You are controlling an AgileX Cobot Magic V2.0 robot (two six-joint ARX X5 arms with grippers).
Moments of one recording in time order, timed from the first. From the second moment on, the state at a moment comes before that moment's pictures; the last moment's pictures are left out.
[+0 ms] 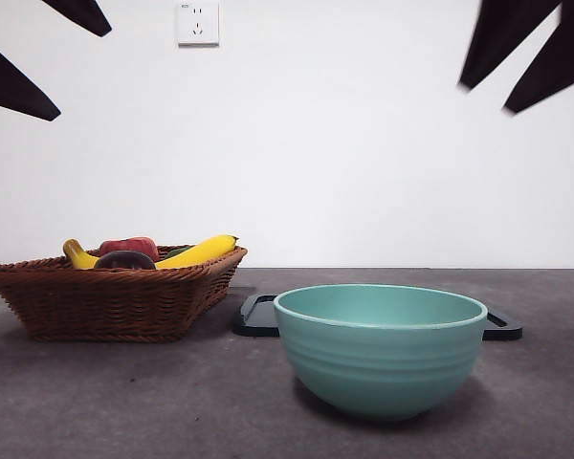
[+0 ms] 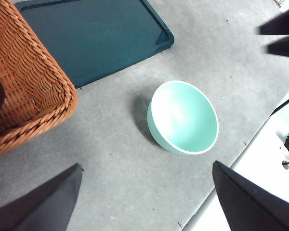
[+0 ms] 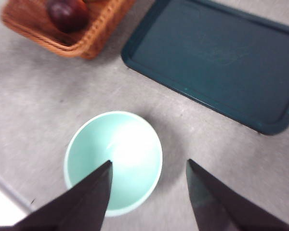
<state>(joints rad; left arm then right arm) -0.35 0.93 0.88 -0.73 0.57 0.00 0.57 0.93 0.92 -0.77 -0.16 0.18</state>
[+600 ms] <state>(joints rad) -0.35 0.93 0.88 -0.73 0.57 0.00 0.57 0.73 0.93 -0.96 -0.21 0.18</state>
